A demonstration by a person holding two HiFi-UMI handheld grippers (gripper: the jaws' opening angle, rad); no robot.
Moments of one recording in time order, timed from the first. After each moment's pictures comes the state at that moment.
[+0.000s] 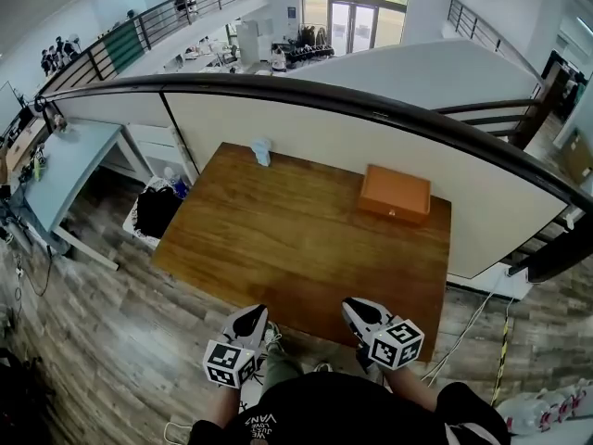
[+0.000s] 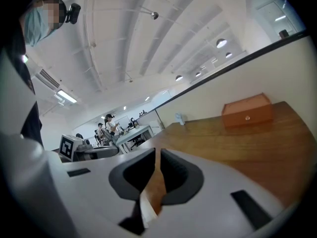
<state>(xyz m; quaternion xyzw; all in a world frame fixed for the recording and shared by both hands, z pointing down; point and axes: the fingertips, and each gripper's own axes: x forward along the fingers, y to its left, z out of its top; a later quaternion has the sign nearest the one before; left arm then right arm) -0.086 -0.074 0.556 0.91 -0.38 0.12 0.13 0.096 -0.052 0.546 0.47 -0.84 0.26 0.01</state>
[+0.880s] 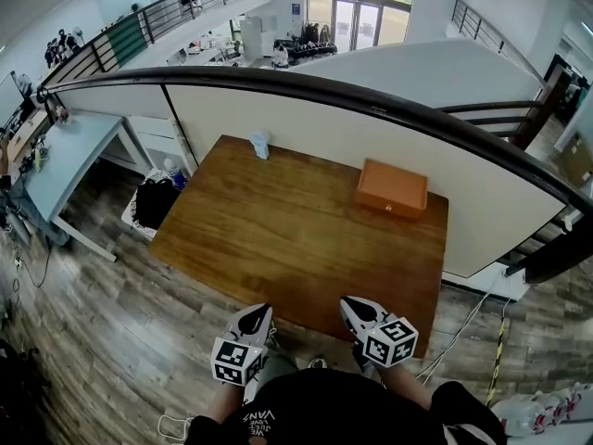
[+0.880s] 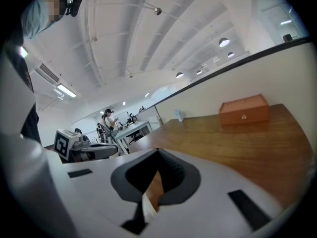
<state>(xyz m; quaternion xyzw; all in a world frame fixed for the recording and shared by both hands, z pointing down) -0.067 -0.051 0.571 0.91 -0.38 0.15 0.12 0.098 -0.039 0.558 0.47 -0.84 0.26 0.04</state>
